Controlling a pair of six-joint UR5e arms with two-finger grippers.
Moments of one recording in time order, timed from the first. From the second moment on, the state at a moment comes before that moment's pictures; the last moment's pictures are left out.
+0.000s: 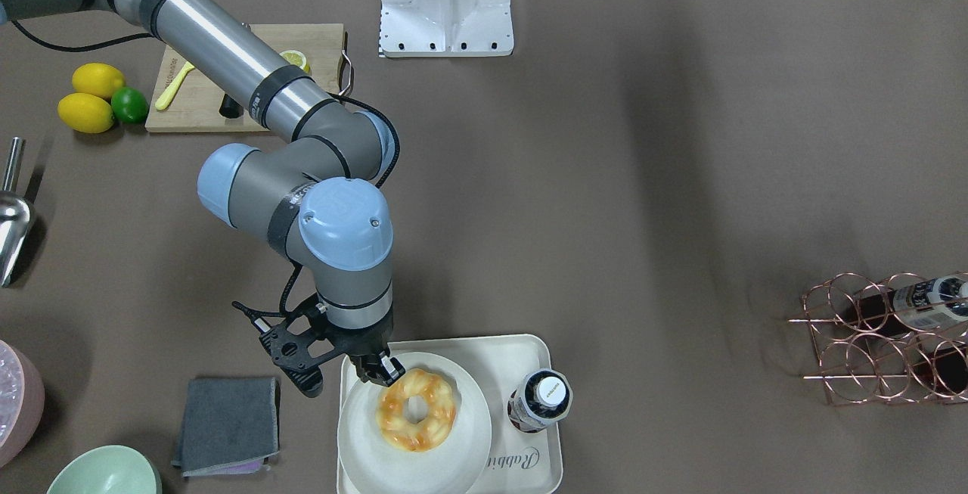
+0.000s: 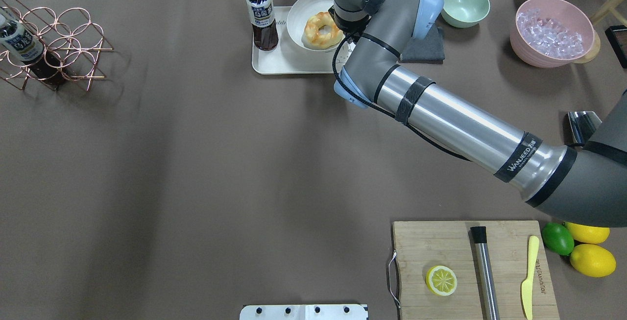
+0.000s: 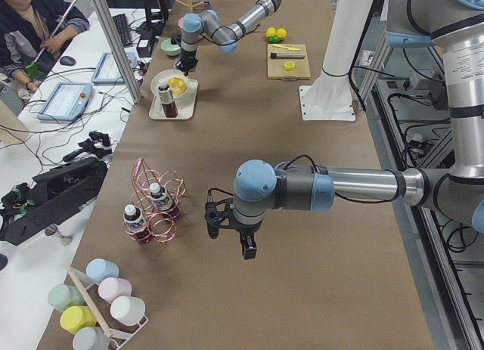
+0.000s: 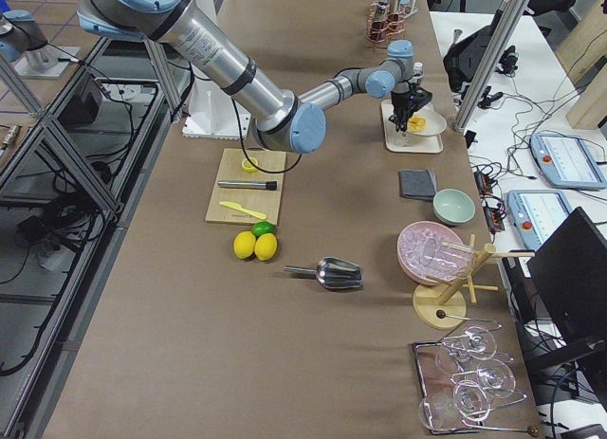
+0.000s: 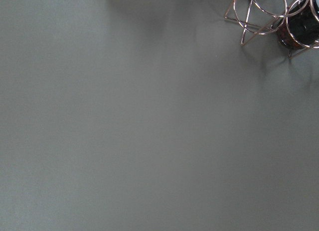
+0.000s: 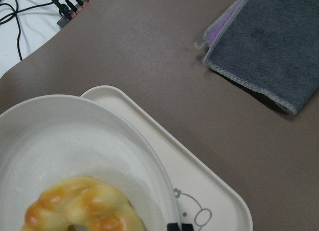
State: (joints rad) left arm -1.67 -1.31 -1.89 -1.56 -2.38 -0.18; right arm 0.79 -0.52 0.94 -1.30 1.81 1.81
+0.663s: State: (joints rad) left arm -1.67 -1.31 -1.89 -1.56 -2.38 -0.18; right arm 0.80 -0.61 1.13 -1.39 1.81 1.71
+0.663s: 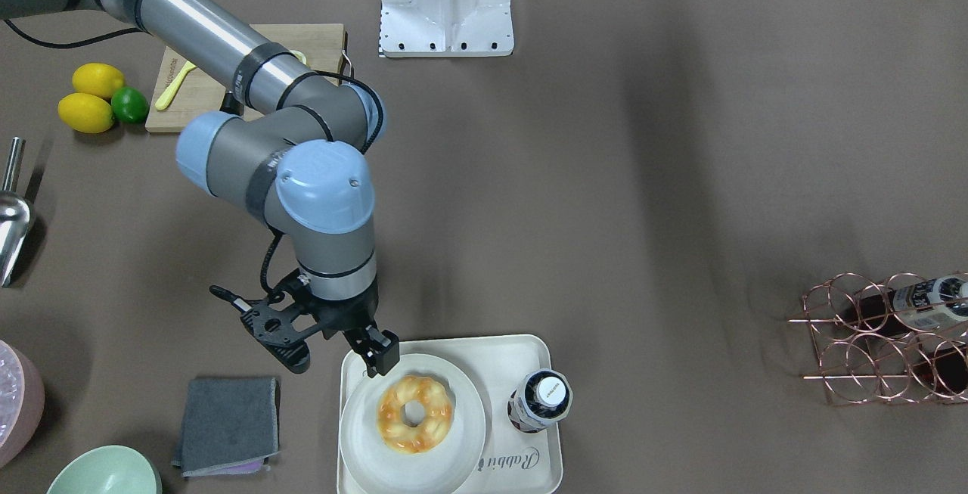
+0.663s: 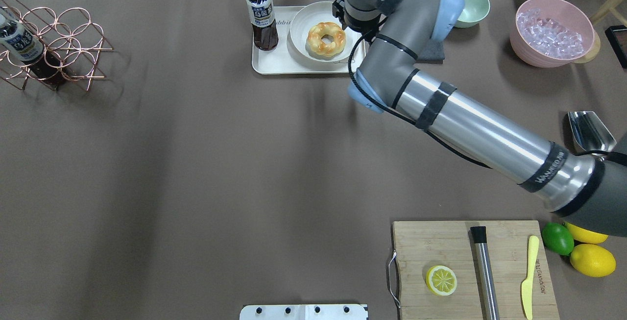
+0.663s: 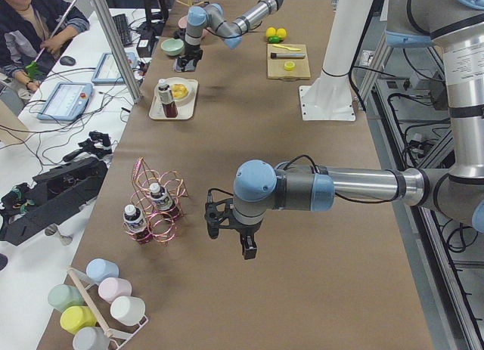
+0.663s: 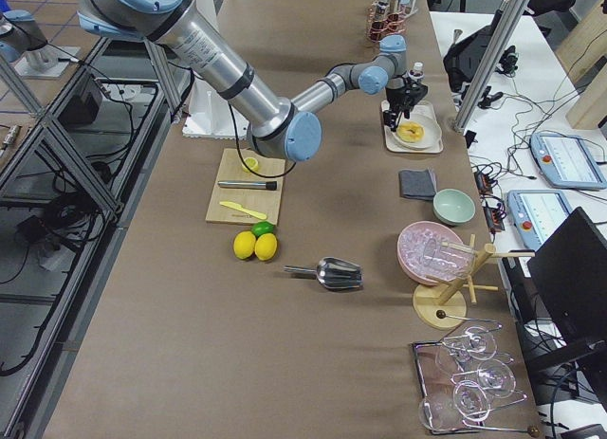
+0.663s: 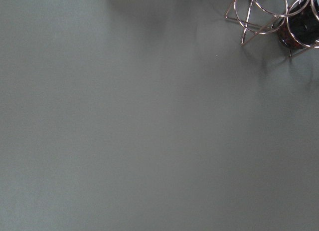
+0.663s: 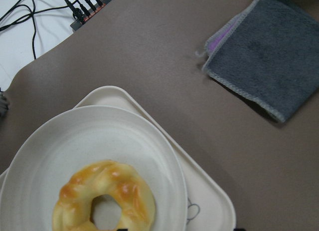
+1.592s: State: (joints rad) left arm -1.66 -1.30 -1.89 -1.56 -2.38 -0.18; right arm 1.15 -1.33 1.79 -1.45 2.23 0.97
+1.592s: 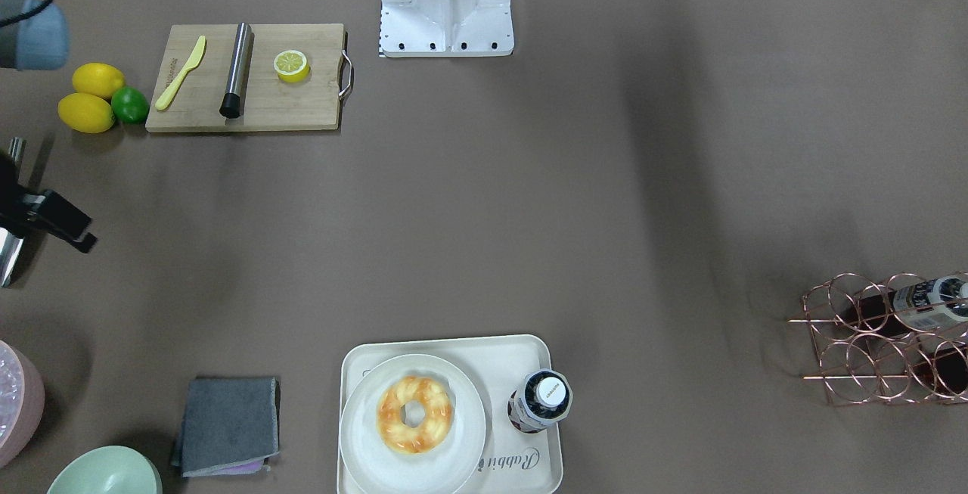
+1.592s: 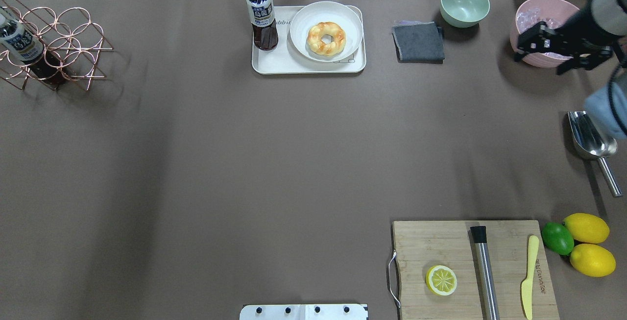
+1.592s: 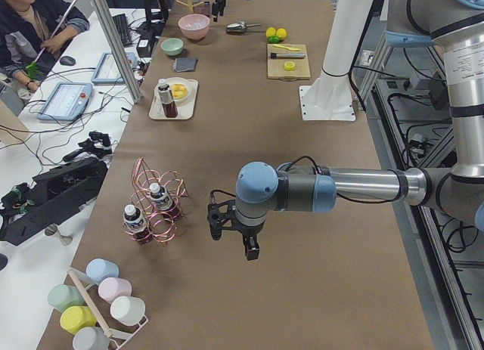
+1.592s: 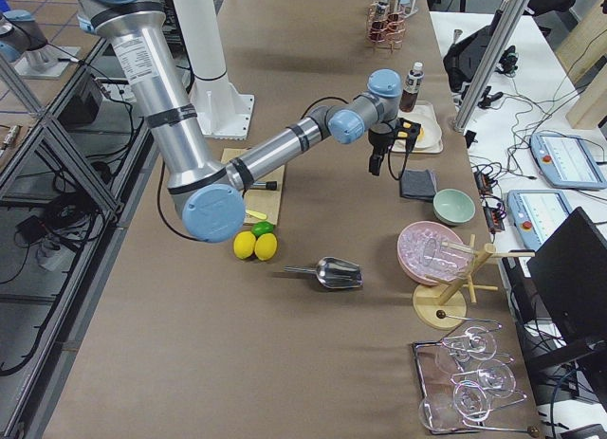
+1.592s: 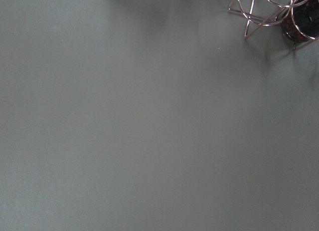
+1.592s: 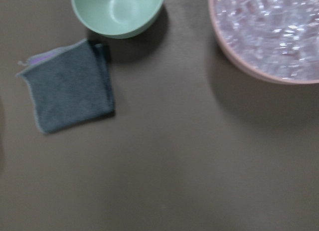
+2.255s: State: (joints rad) left arm -1.66 -1.30 -1.89 -1.56 -2.38 -0.18; right arm 1.41 -1.67 1.82 -1.49 2.27 0.26
